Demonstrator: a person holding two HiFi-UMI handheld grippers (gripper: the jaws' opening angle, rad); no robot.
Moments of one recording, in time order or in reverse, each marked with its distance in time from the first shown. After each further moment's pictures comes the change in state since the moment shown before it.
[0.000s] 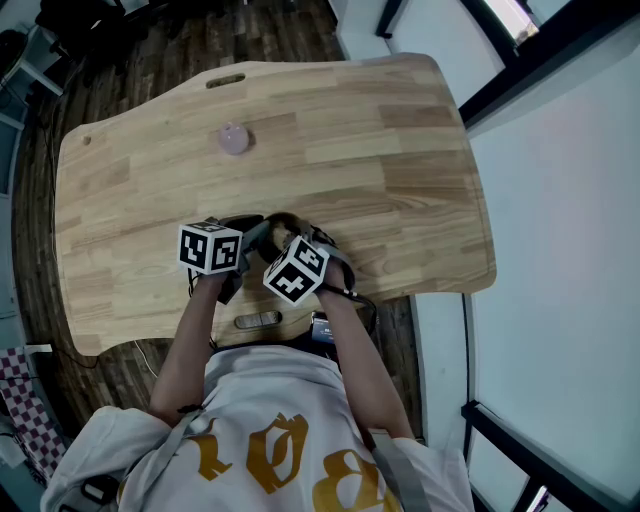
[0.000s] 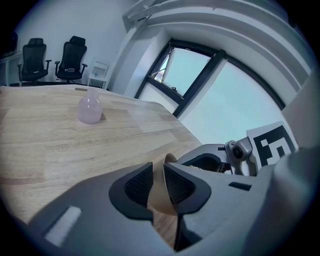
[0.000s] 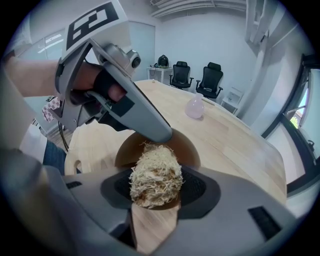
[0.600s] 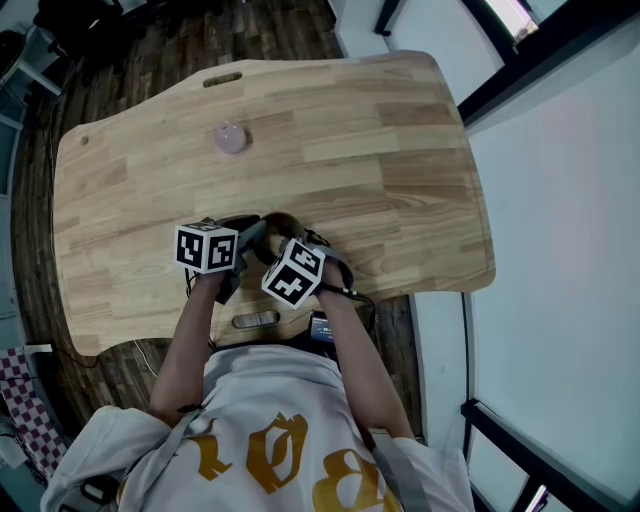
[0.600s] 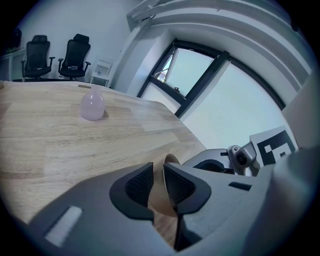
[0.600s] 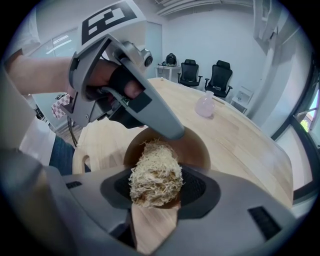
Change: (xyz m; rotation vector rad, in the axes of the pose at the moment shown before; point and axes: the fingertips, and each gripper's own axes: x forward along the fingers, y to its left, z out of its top) left arm 0.002 0.004 -0.003 -0.033 0.001 0.009; right arm 0.003 0.017 -0.007 -0.048 0.017 0.084
